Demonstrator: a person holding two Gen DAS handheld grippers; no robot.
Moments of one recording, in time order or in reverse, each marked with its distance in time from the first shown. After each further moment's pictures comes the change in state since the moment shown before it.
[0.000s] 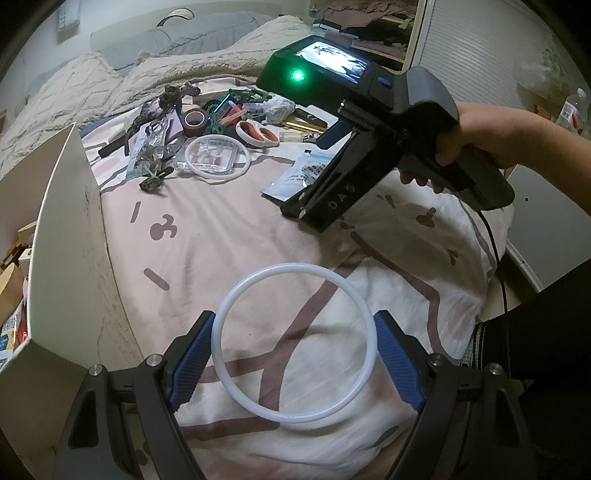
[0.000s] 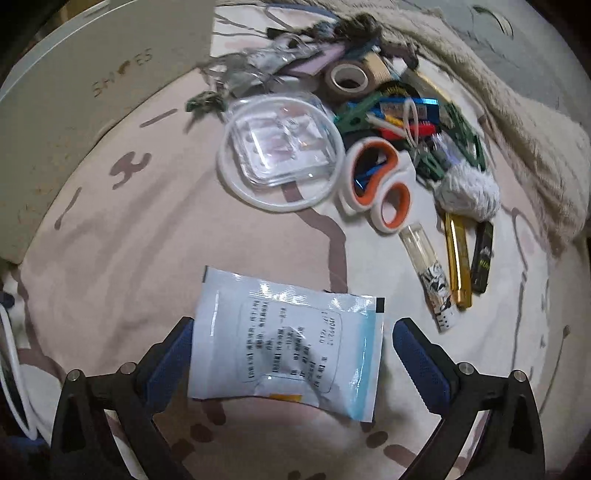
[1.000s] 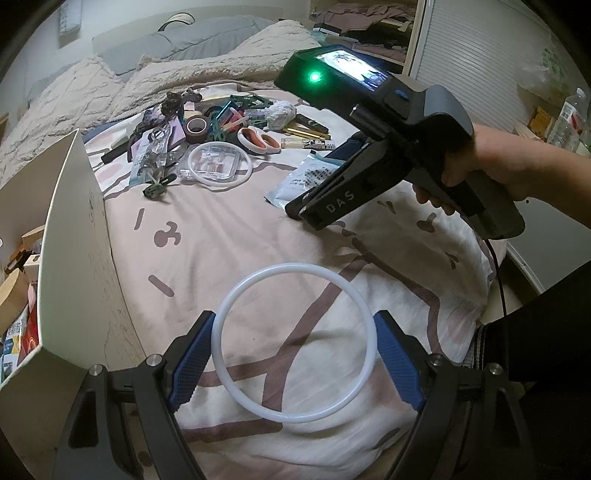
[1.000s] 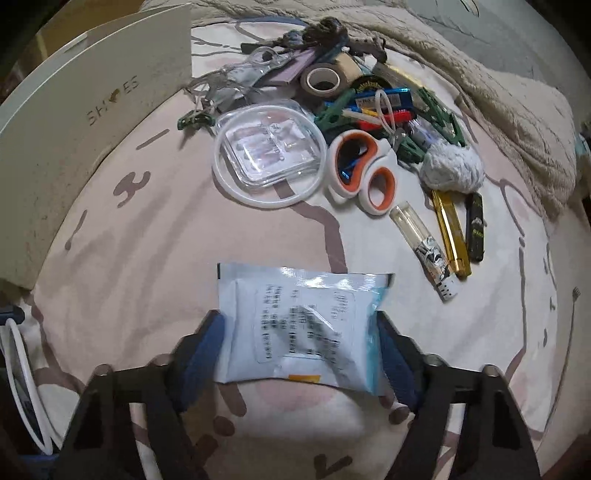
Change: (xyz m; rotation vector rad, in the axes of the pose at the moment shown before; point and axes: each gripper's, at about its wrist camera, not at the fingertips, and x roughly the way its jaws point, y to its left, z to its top) left arm -0.004 0.002 0.004 0.015 -0.025 0.010; right arm -0.013 0.001 -0.013 0.110 -0.067 -0.011
